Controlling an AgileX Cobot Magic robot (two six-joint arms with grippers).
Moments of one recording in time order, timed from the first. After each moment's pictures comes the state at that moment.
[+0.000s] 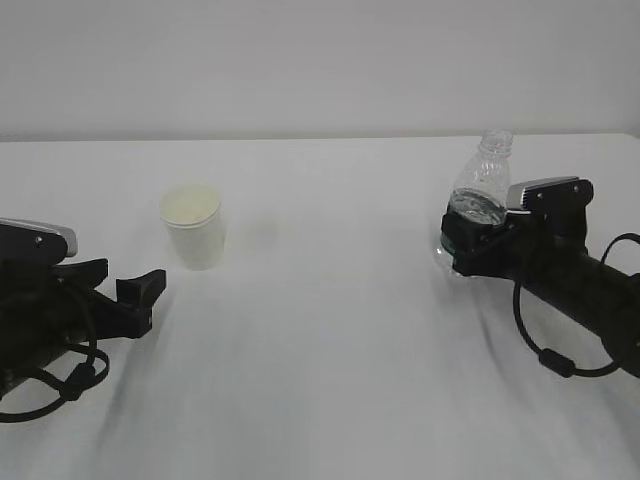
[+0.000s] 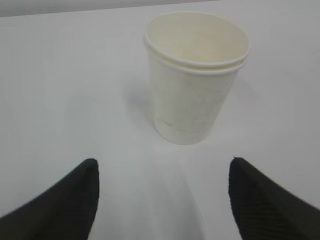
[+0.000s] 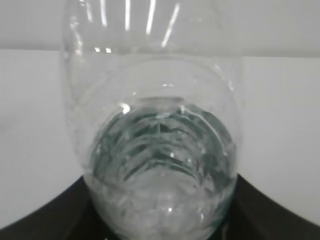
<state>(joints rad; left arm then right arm) -0.29 1.99 -0.42 0.00 -1.15 -0.08 0.06 2.20 -0.76 -0.40 -1.14 0.16</state>
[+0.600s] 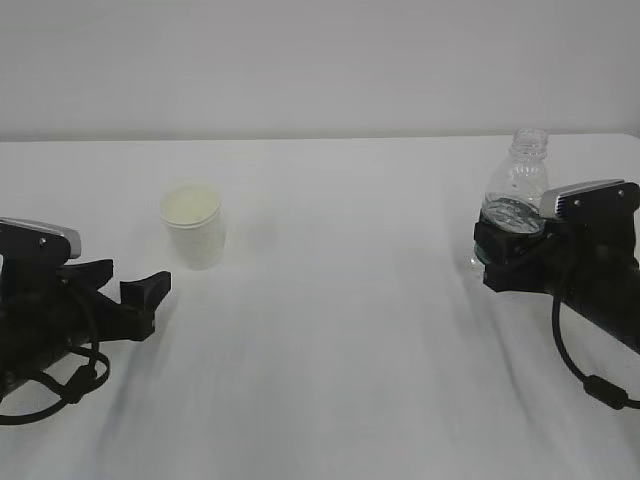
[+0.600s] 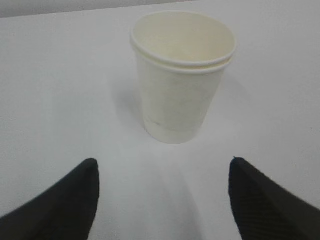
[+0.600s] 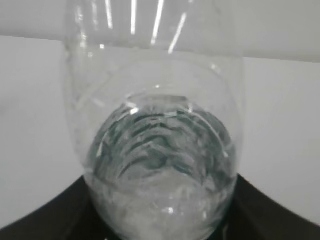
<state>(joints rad) -0.29 1.99 -0.42 0.03 -1.15 -0.08 0.06 2.02 -0.56 -0.31 -1.12 0.05</state>
